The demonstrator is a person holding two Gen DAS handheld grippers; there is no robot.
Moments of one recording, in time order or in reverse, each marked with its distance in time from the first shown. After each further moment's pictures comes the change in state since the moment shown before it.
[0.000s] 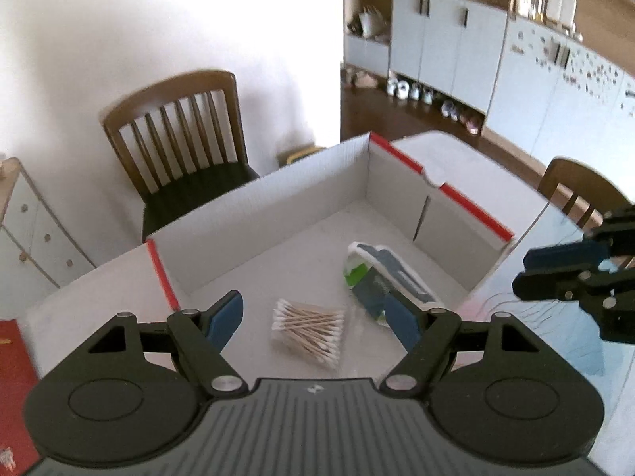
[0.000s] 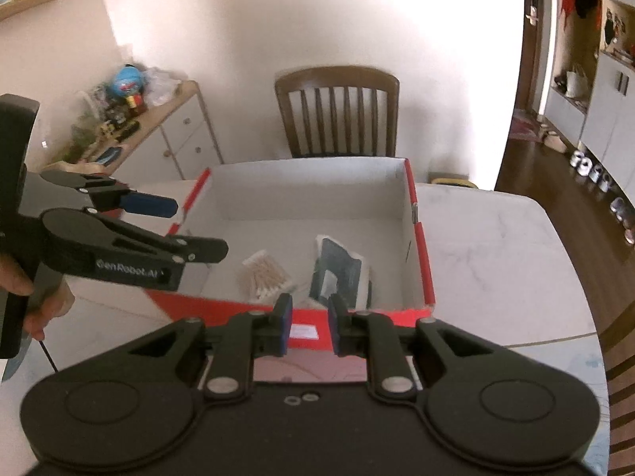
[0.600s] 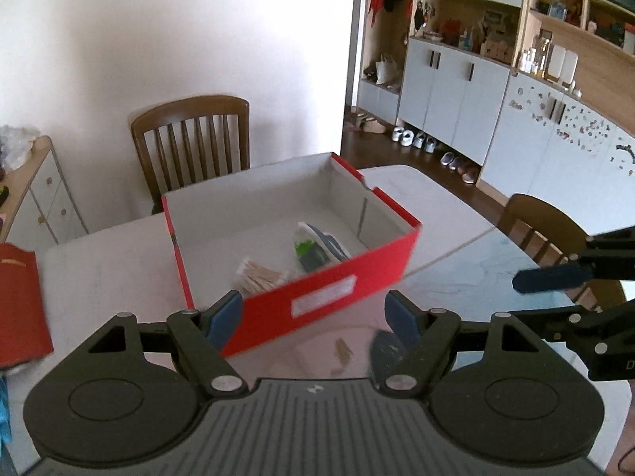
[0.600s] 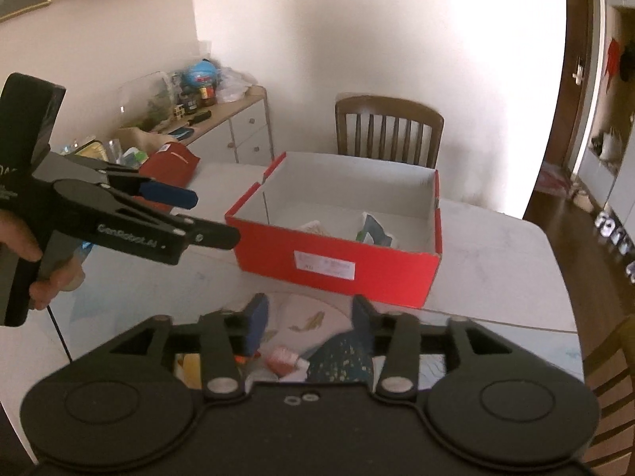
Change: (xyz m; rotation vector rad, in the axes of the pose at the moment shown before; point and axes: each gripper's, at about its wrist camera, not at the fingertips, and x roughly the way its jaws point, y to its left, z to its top) left arm -0.108 -0.065 -0.075 -0.121 -0.126 0.000; right arm -0.099 0.023 -0.077 -0.186 -0.085 0.087
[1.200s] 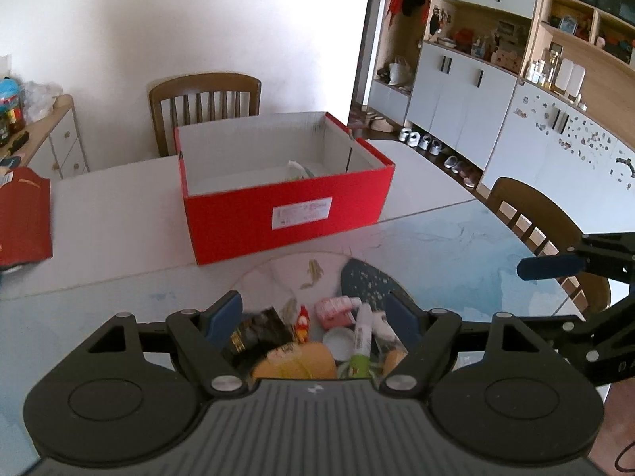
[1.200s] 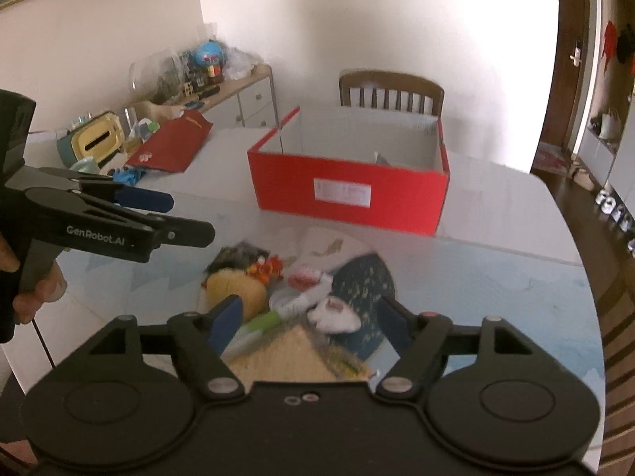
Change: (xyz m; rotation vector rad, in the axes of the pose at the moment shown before) left arm -0.044 -0.030 -0.092 -0.094 -0.004 0.022; right arm -0.021 0.023 -0.079 0.026 0.051 0.006
